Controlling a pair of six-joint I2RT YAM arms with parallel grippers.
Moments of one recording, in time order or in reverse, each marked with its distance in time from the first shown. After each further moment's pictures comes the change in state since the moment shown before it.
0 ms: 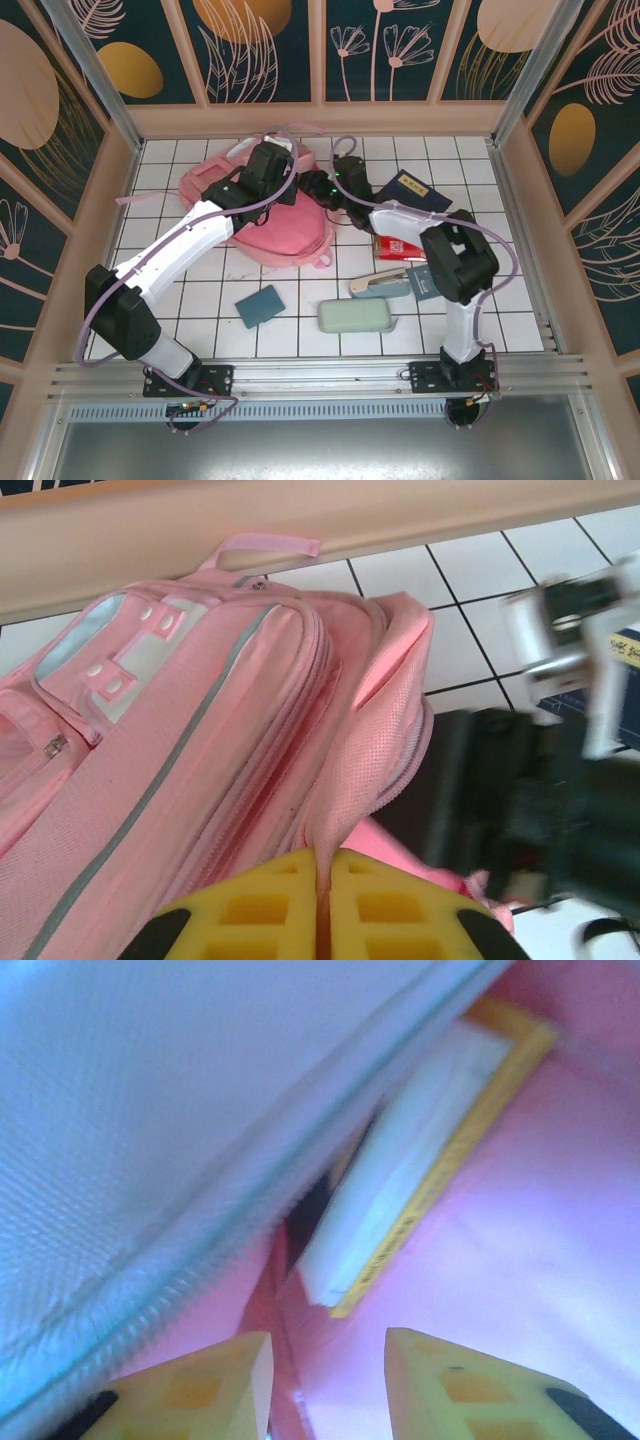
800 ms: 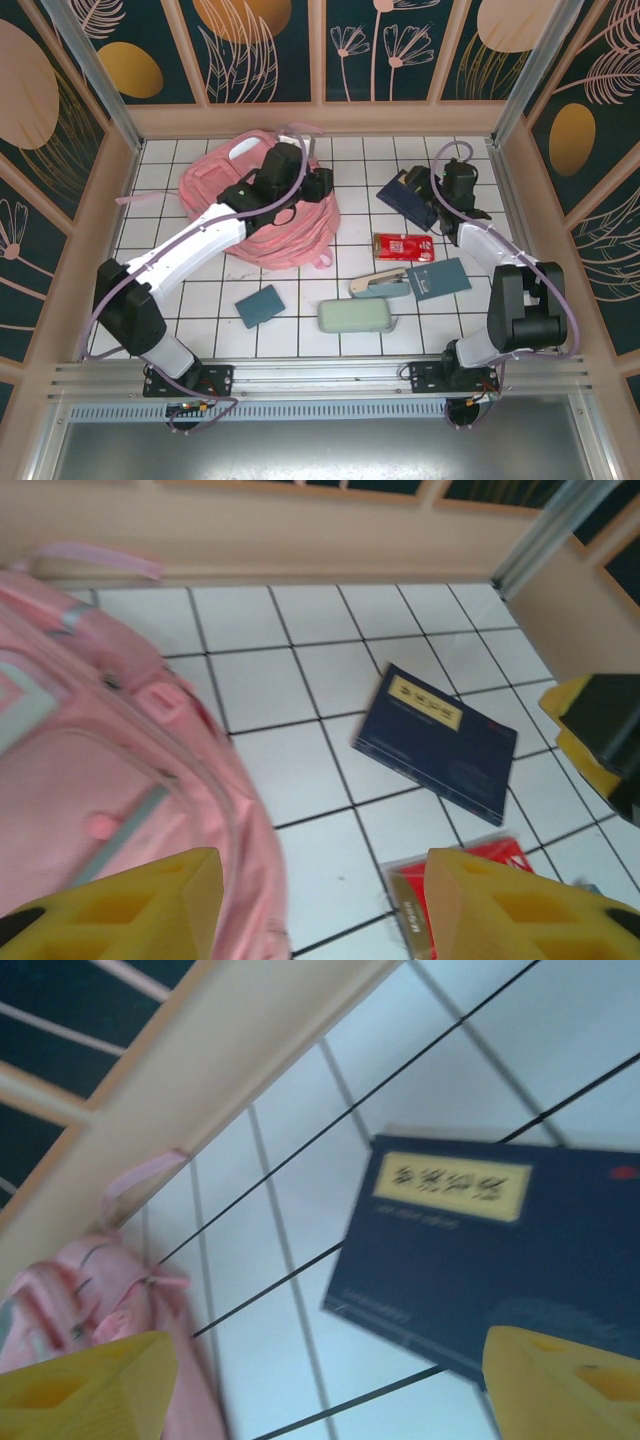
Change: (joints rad) left arm -0.084 0.060 0.005 0.194 0.184 -0.210; right arm -0.521 -0.428 -0.356 -0.211 0.177 -0.293
